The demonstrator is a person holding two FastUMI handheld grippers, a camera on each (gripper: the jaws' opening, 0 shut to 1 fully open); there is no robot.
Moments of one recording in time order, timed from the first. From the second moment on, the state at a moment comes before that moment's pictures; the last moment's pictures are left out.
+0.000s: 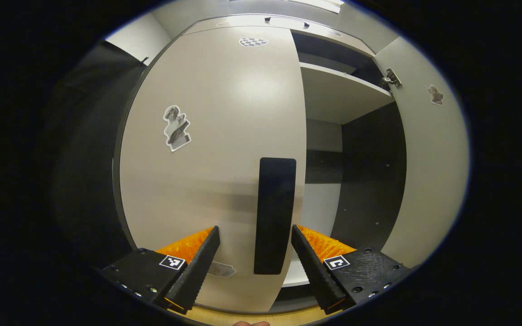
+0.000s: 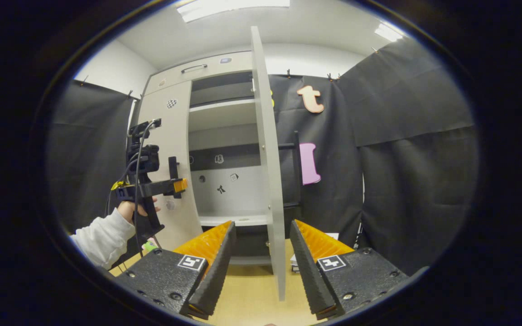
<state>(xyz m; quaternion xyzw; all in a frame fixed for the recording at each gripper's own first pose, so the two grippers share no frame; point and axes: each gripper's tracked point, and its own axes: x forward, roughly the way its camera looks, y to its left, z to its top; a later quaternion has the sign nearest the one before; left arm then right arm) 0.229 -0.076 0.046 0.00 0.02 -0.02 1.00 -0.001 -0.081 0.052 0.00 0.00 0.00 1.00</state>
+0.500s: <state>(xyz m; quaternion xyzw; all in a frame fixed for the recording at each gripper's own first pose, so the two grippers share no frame) 0.231 -0.073 0.047 -0.01 0.02 -0.01 1.00 0.007 -0.079 0.049 0.00 0.01 0.00 1.00</state>
